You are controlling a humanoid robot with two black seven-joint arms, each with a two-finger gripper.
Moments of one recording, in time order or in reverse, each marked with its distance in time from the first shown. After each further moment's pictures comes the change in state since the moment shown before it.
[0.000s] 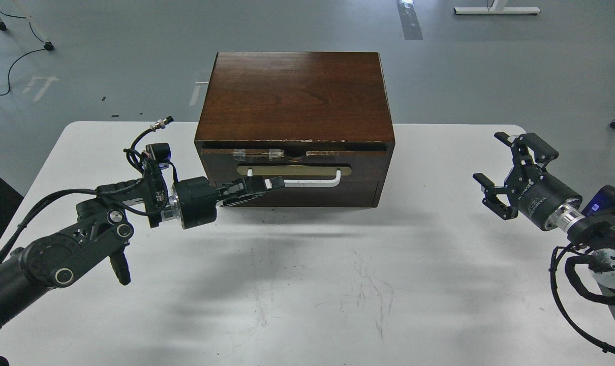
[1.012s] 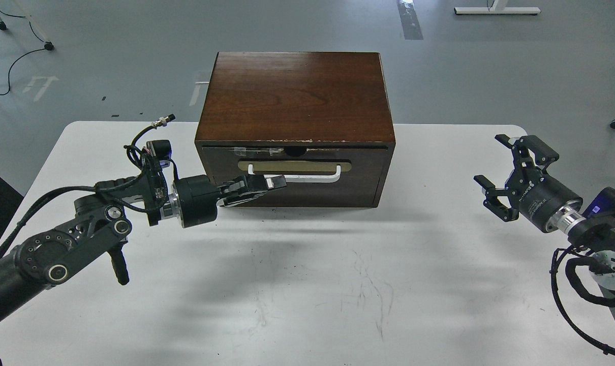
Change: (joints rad) left arm 0.015 0.085 0.020 -0.178 -0.076 0.000 0.000; right arm -0.006 0.000 0.000 -0.002 0.000 0.000 0.000
